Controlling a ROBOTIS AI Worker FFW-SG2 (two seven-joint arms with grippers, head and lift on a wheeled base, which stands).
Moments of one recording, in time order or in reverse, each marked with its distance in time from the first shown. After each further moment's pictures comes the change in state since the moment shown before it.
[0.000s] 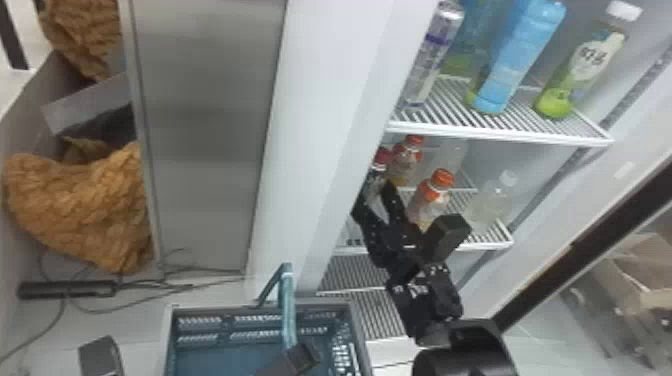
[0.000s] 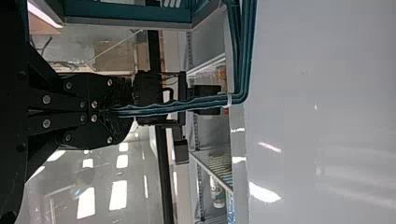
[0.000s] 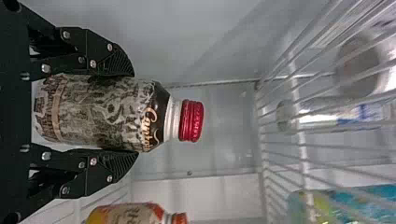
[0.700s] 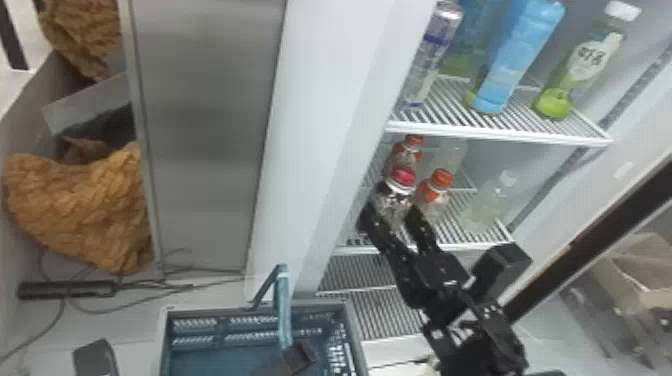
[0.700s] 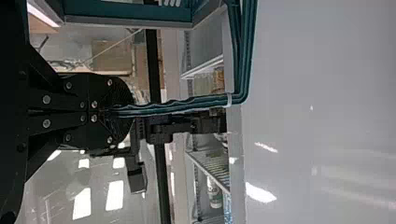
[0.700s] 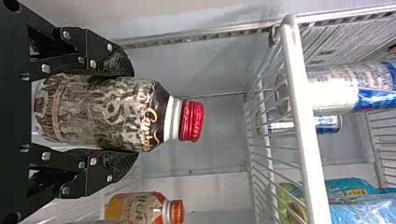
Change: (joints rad) left arm 0.010 0.000 0.008 0.000 0.004 -0.007 -0.001; right arm 0.338 -0.002 -0.106 -0.467 -0.042 0.236 0.014
